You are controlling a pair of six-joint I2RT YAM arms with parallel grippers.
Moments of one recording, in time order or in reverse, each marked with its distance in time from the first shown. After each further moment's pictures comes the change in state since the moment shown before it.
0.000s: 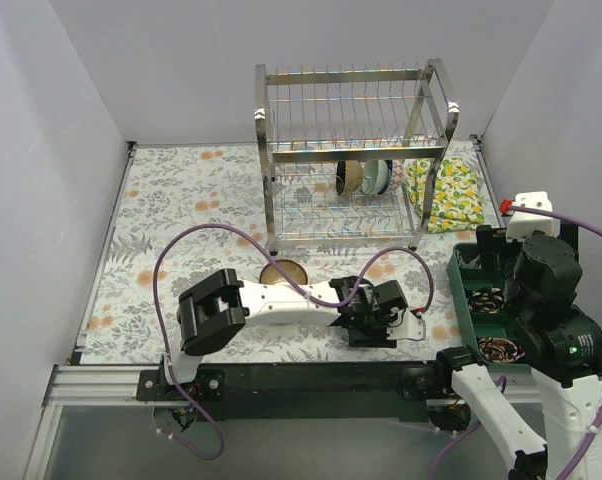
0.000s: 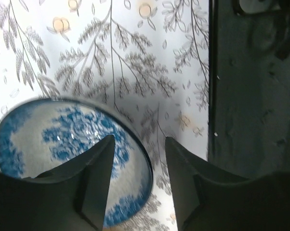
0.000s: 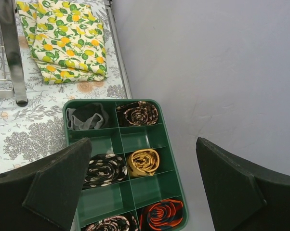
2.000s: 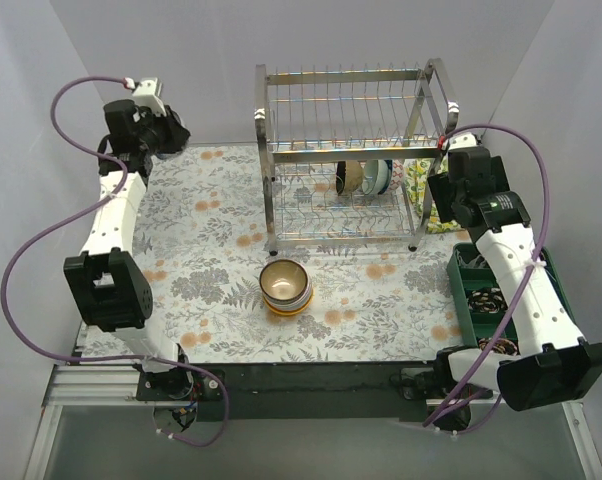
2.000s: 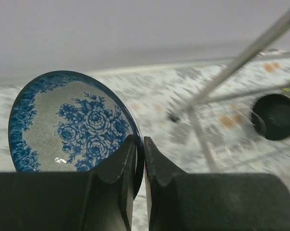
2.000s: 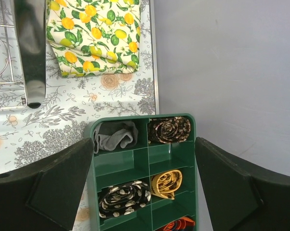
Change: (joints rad) left arm 1.450 -0.299 0.171 0.382 0.277 -0.393; right arm -0.025 0.616 0.119 0.113 -0.042 0.051
